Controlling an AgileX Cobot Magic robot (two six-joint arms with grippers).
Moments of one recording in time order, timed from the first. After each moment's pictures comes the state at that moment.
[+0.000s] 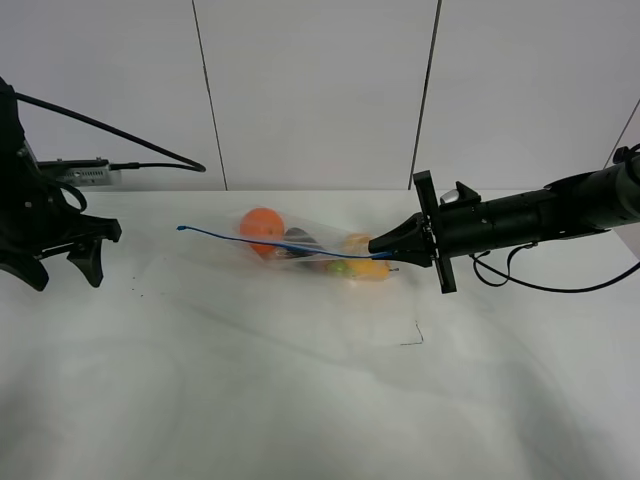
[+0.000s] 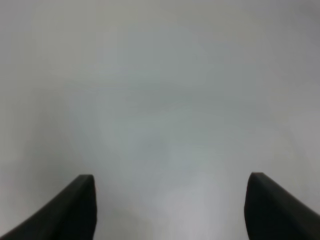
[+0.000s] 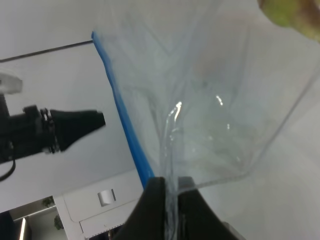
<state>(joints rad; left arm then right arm) -0.02 1.71 -1.22 0.04 1.01 -0.13 0.05 2.02 -1.09 1.45 1.18 -0.68</state>
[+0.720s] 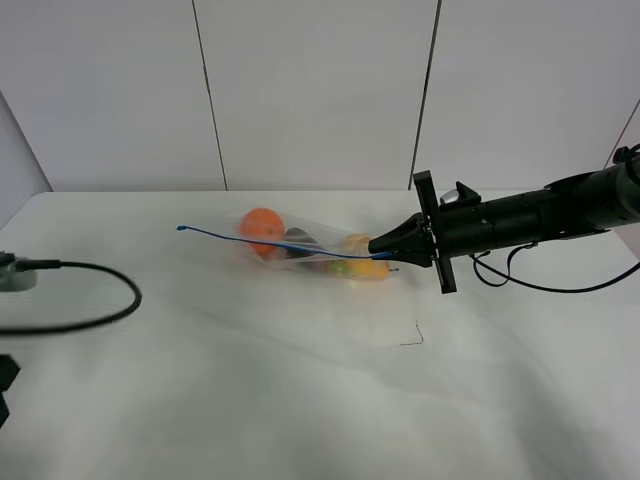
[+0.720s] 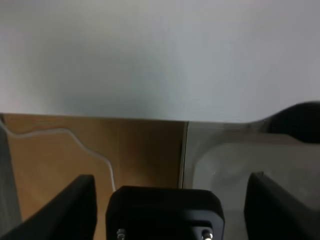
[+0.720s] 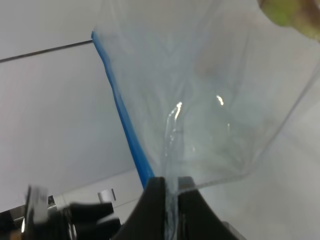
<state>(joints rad) -0.02 1.06 -0.67 0.02 1.12 -0.06 0.05 2.02 -1.09 1.45 1.18 -0.68</state>
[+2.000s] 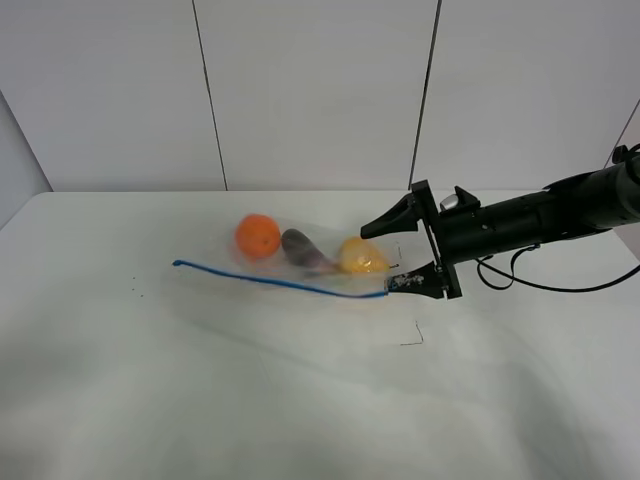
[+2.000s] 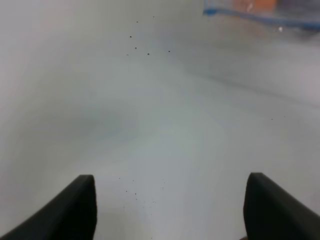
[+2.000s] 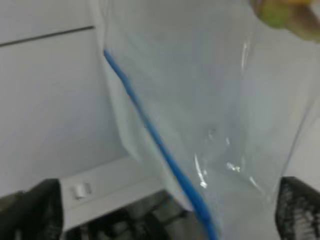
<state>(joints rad) -0.02 0.00 -0.50 -0.05 1.06 0.04 0.05 2.02 -1.09 1.38 1.17 -0.67</state>
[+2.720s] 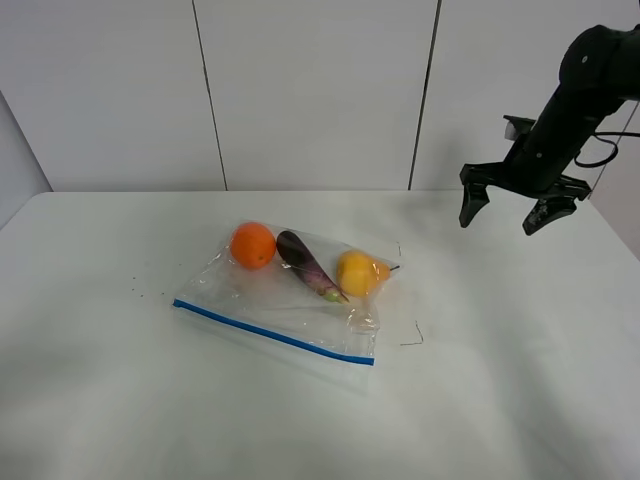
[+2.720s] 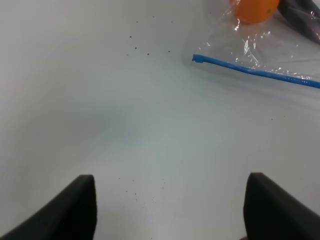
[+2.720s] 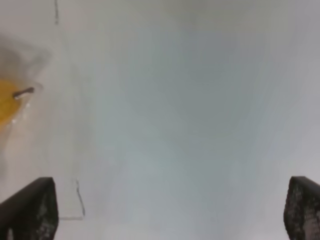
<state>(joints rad) -0.02 0.00 -0.50 -0.05 1.06 0.04 0.04 2.02 -1.67 0.17 1.19 -0.04</state>
